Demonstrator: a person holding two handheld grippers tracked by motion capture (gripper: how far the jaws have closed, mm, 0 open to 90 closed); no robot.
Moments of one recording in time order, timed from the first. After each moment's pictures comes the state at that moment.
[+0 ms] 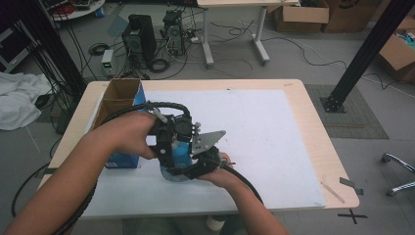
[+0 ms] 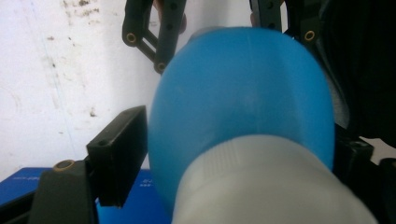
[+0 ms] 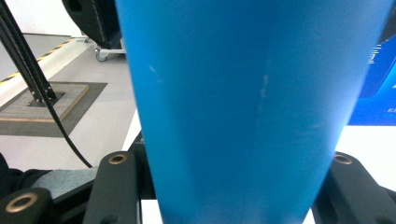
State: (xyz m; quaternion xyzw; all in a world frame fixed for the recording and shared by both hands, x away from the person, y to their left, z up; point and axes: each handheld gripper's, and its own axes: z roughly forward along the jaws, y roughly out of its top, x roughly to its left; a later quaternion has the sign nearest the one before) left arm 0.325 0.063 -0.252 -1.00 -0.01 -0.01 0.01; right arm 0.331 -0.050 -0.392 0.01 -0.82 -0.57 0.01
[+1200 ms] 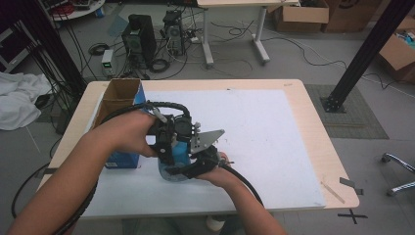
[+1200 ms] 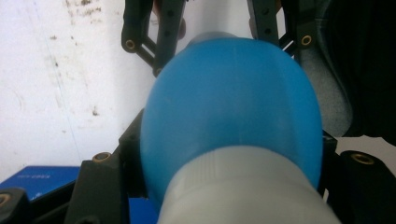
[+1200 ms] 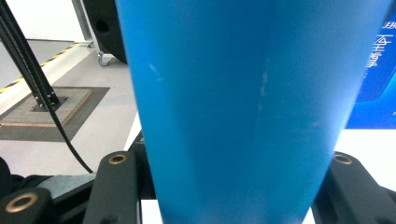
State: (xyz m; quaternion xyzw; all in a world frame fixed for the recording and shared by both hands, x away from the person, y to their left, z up) left arm 0.323 0.062 -0.251 -1.00 0.00 -0.02 0.02; right arm 0.333 -0.047 -0.393 0.01 -0.82 -0.58 0.02
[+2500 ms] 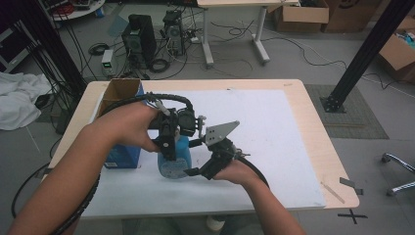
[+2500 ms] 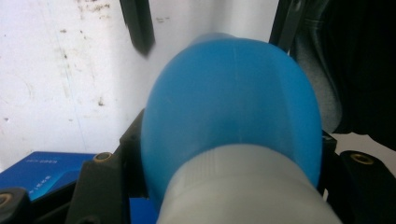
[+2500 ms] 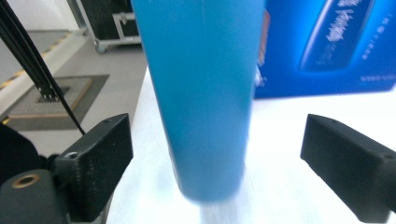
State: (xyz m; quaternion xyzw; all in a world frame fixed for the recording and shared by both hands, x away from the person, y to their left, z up) left arm 0.328 0.057 -0.228 -1.00 -0.03 -0.01 0.03; right arm 0.340 -0.089 -0.369 -0.02 -0.84 -0.54 0.03
